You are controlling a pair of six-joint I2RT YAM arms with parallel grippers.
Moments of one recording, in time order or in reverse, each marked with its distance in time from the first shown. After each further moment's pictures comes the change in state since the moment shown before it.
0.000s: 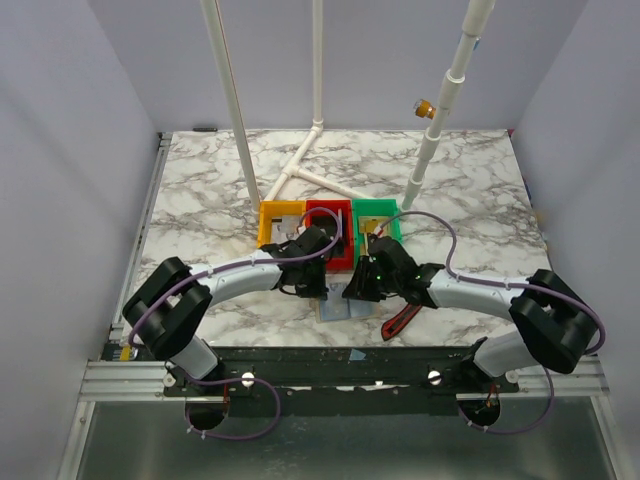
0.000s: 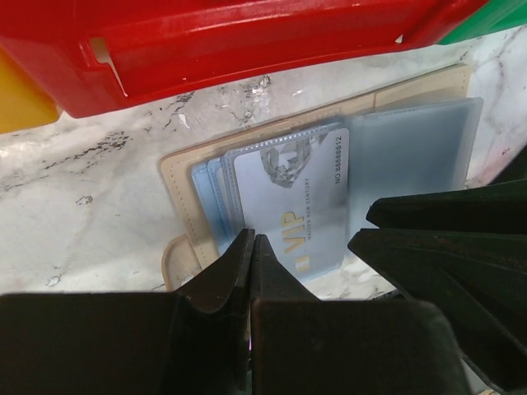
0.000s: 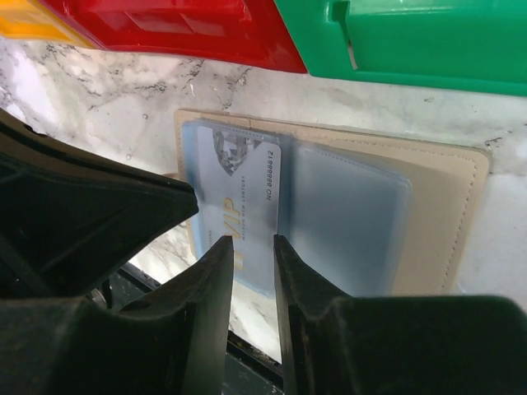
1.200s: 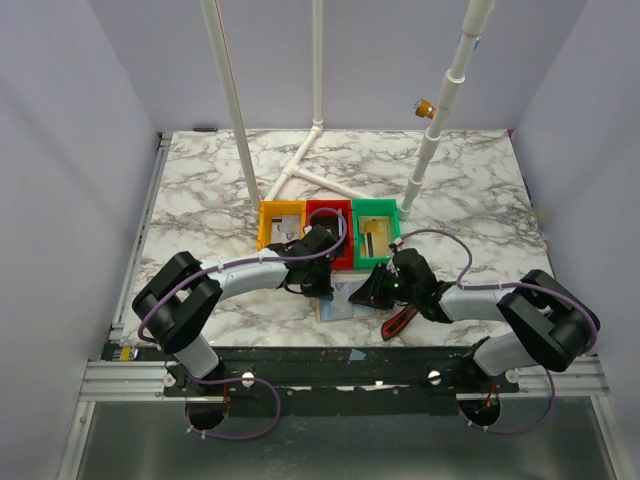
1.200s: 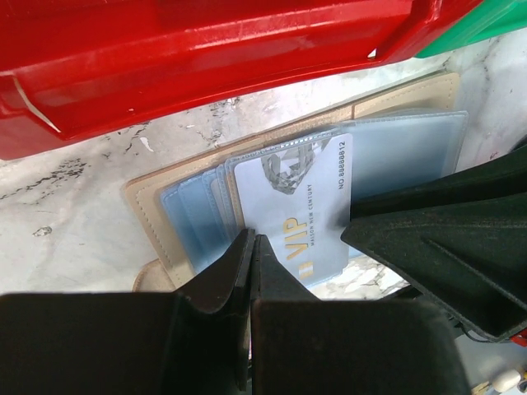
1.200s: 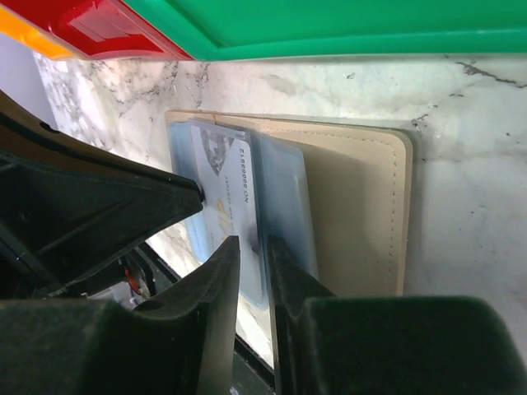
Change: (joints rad) left arm -0.011 0.068 0.021 0.050 0.019 -0.004; right arm -0.122 0.018 -0.267 0.433 -0.174 0.134
